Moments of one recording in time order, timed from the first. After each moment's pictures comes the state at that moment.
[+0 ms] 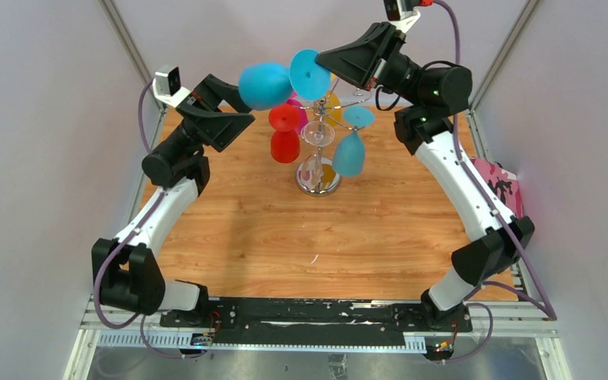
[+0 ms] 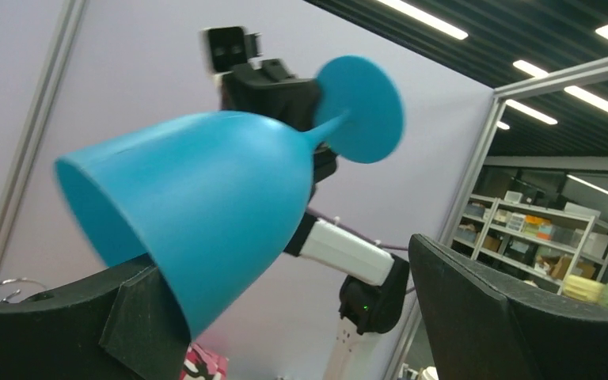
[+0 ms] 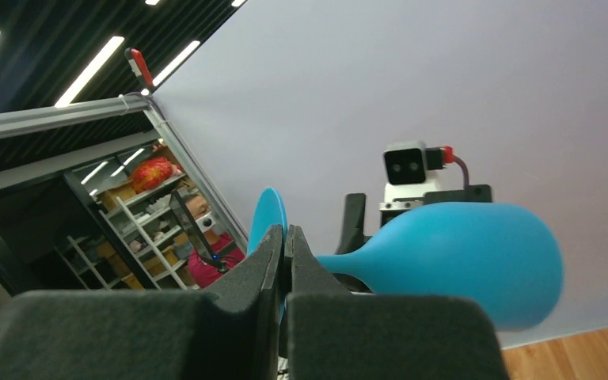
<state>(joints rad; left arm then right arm) -0.19 1.38 1.07 1.51 0.76 -1.53 0.47 1.56 1.79 0.73 -0.83 1.41</state>
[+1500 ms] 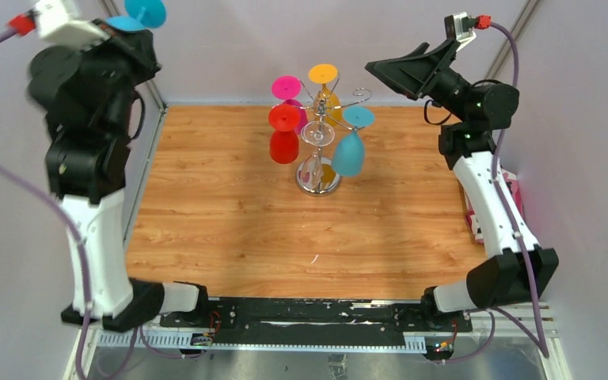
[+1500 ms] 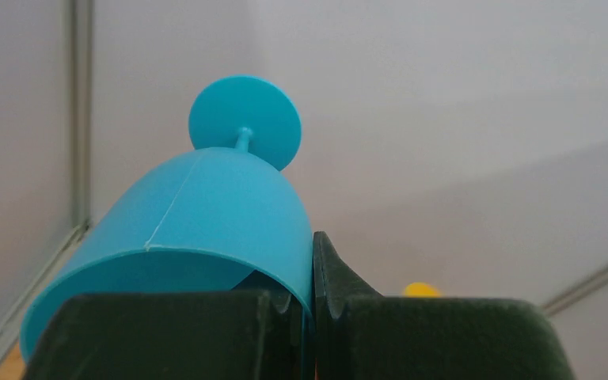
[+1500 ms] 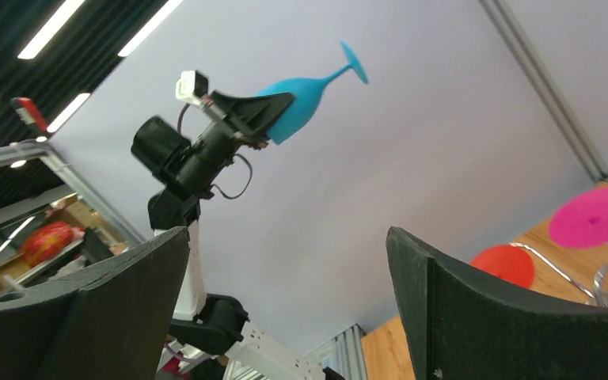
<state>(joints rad) -0.14 1.26 2.12 -0.57 -0.17 -0.44 0.15 1.43 1.48 0.85 -0.89 1.51</state>
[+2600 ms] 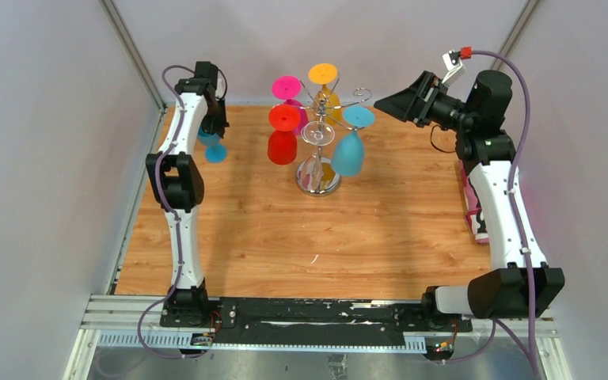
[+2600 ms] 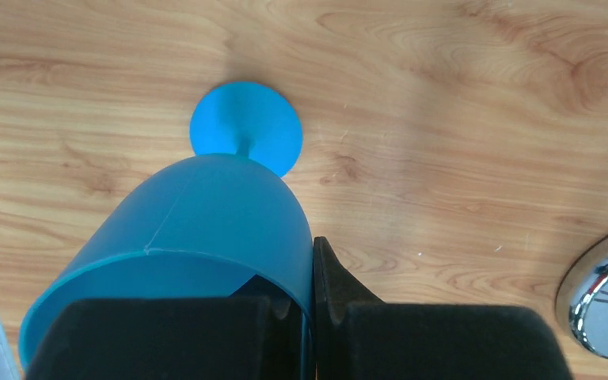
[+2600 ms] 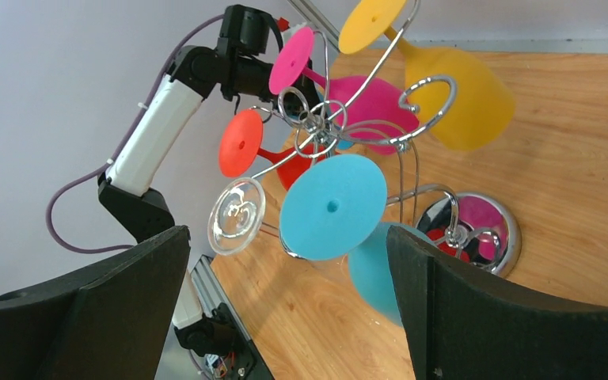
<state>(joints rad) -0.02 2.32 2.33 -1.13 -0.04 -0.16 0.02 1.33 1.48 -0.23 -0.87 0.63</state>
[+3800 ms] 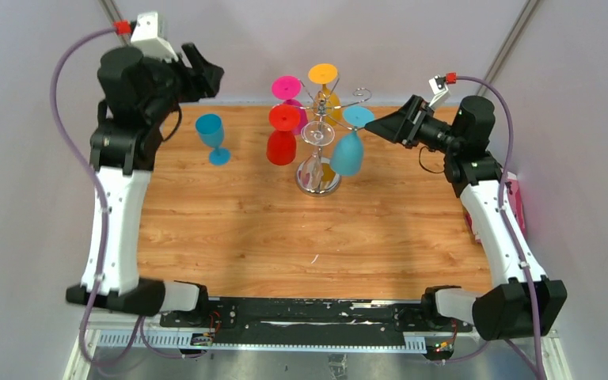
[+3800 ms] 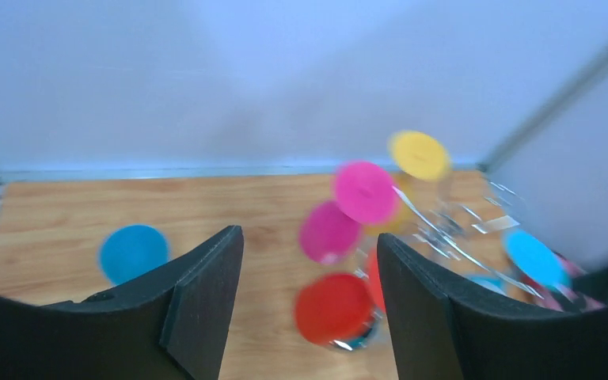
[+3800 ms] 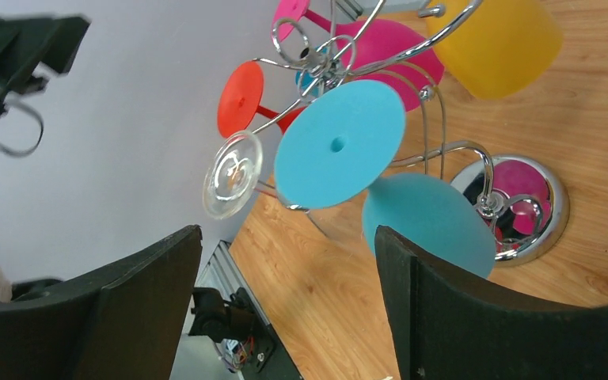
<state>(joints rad) -0.11 1.44 2.03 -0.72 0.10 -0.26 0.09 1.19 1.21 -0.11 -0.84 0.70</state>
